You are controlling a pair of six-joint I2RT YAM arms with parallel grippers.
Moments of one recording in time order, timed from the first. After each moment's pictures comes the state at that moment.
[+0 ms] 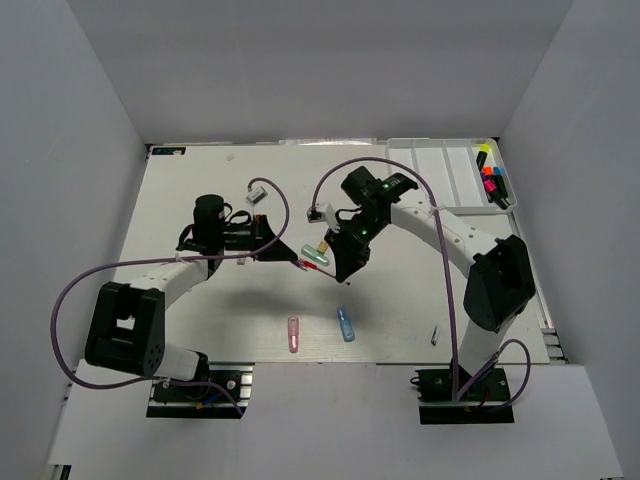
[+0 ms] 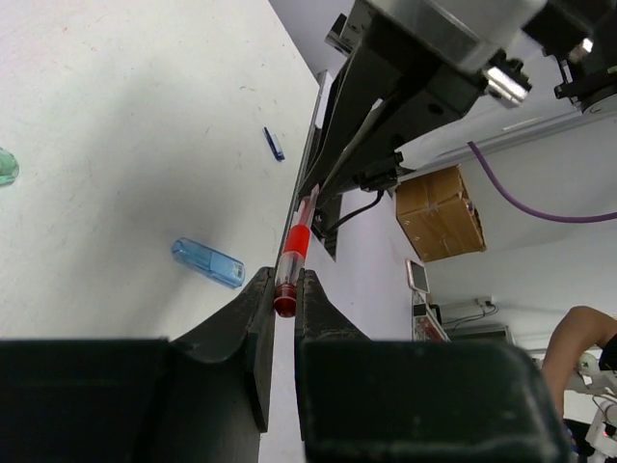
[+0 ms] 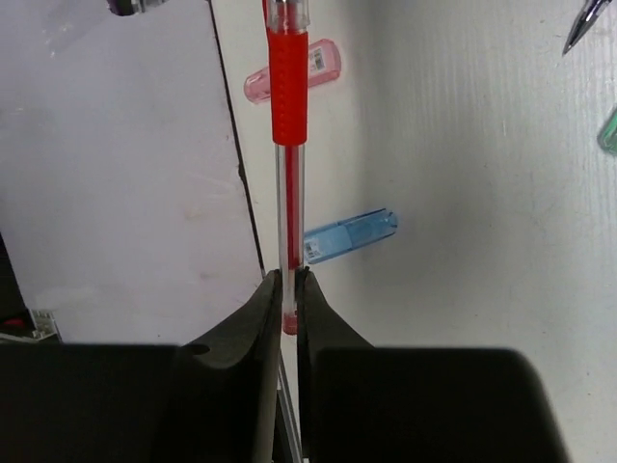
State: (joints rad) left arm -0.22 1.40 0.69 0.32 1.27 -0.59; right arm 0.70 1.76 1.56 -1.14 -0.75 -0.48
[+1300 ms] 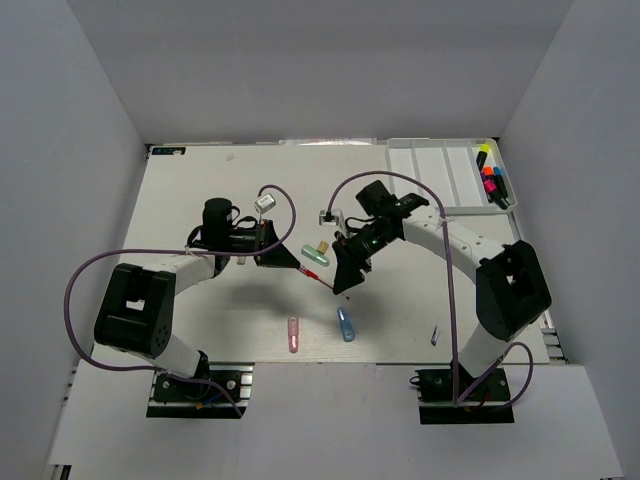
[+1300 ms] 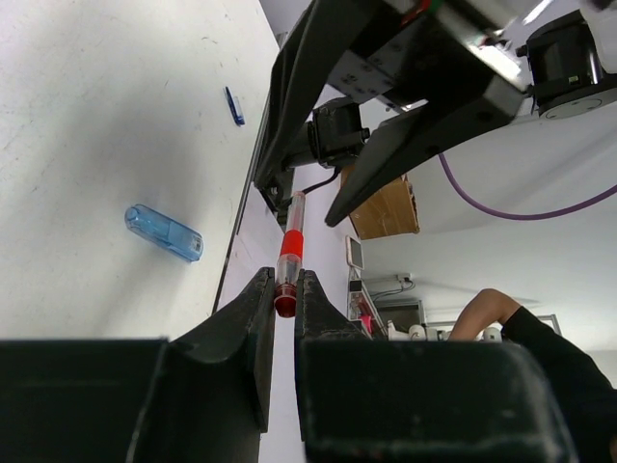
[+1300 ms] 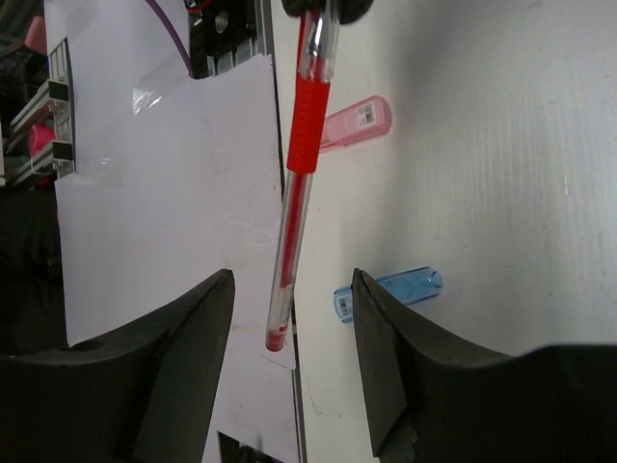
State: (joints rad) left arm -0.23 1.52 0.68 0.39 1.36 -0.74; right arm 0.63 1.67 1.29 -0.85 -1.01 -0.39
